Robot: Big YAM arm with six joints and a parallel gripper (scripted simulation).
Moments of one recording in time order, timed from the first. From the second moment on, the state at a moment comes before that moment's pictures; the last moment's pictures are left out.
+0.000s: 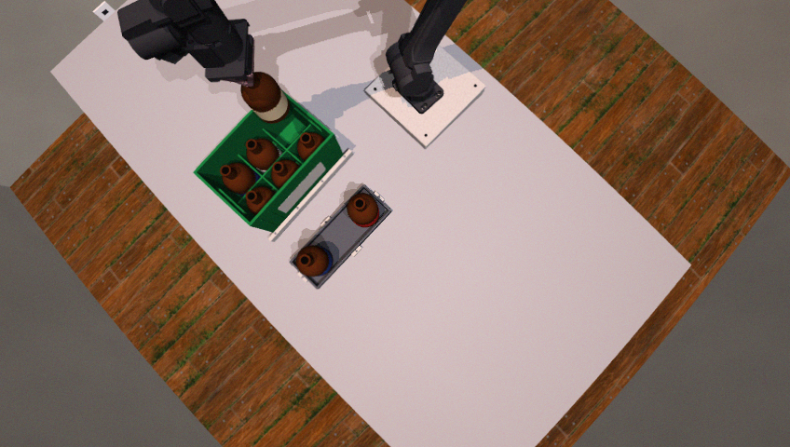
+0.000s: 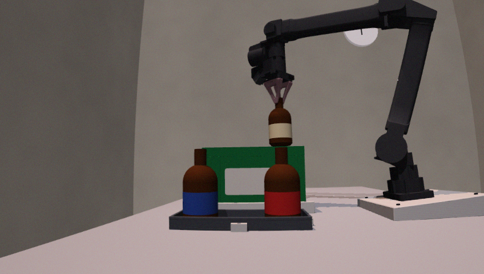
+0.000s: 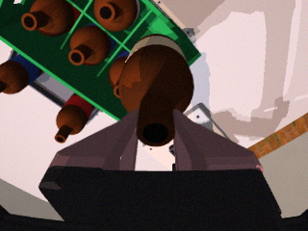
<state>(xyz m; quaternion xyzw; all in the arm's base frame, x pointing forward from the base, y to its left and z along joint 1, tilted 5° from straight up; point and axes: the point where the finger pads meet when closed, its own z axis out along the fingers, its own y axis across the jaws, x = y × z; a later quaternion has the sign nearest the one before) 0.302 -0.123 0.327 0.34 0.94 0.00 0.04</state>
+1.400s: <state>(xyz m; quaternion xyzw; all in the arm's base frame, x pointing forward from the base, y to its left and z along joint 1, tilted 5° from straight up) 0.304 -0.123 0.327 0.34 0.94 0.00 0.04</state>
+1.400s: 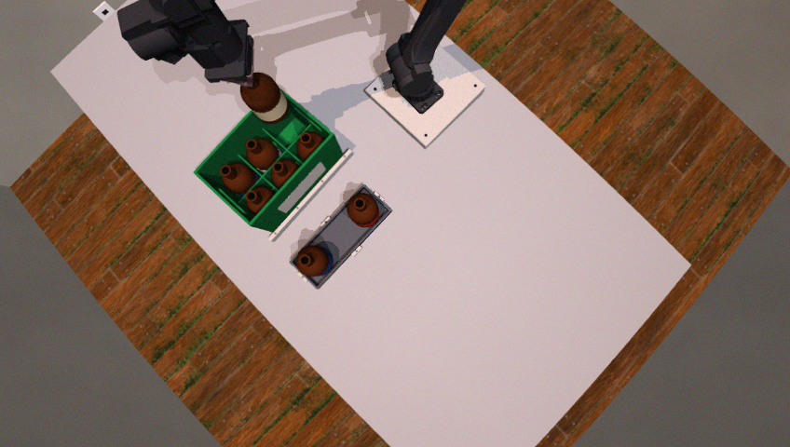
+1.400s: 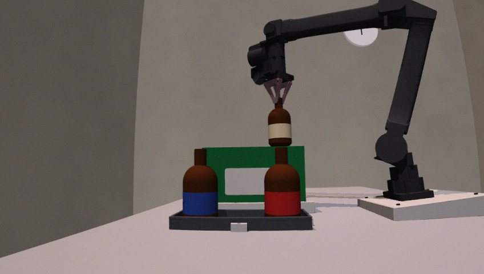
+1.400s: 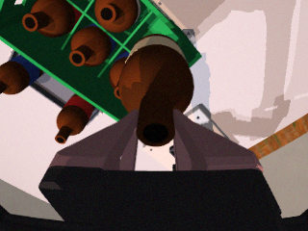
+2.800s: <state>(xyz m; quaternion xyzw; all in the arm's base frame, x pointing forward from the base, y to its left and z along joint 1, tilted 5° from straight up) 0.303 -0.123 0.318 0.34 0.94 0.00 0.03</state>
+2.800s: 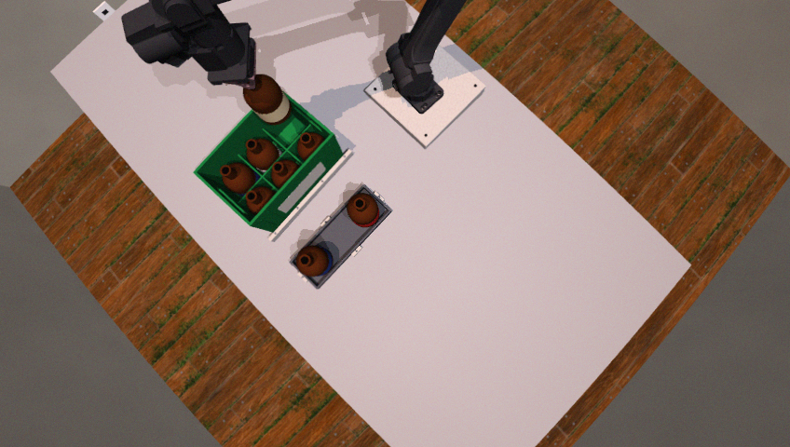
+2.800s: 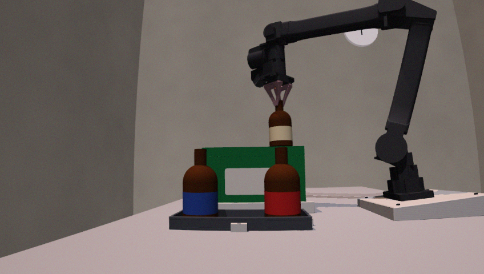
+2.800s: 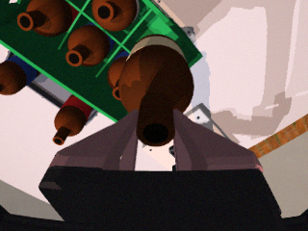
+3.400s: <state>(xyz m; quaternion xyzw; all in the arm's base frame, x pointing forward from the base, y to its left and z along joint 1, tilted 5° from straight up) 0.305 -0.123 0.302 0.34 0.94 0.00 0.03</state>
